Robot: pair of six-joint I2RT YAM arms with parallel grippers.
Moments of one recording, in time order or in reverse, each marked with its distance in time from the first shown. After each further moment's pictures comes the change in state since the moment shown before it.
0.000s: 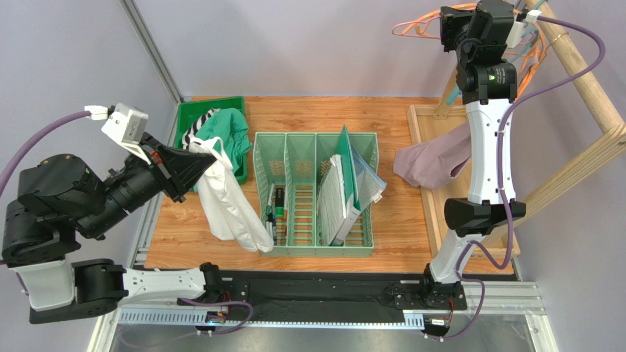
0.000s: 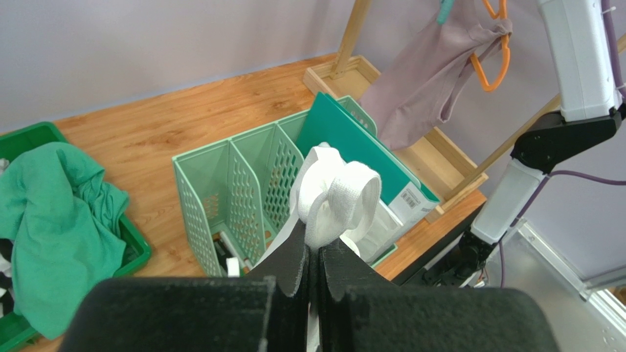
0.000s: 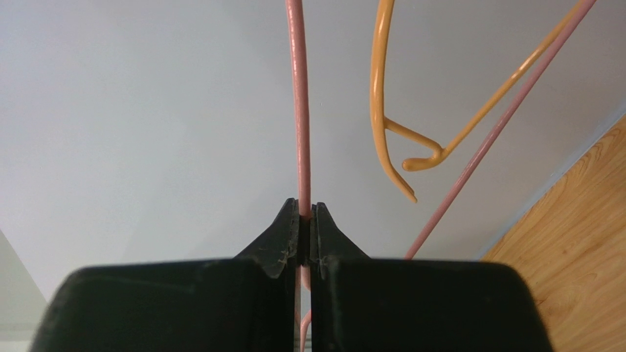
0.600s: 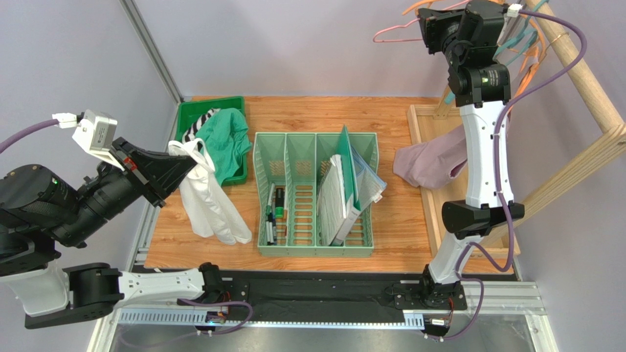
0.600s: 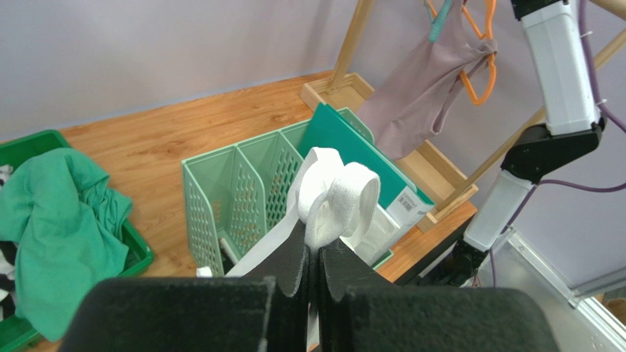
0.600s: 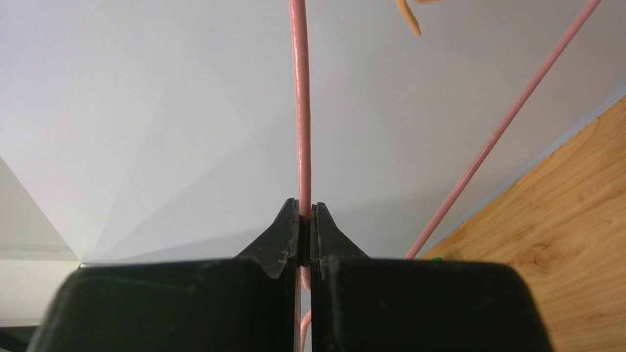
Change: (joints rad) left arm 0.000 -0.056 0.006 0.002 0.009 0.011; right arm 0.076 -0.011 -0.004 -0.015 -0.117 -0.018
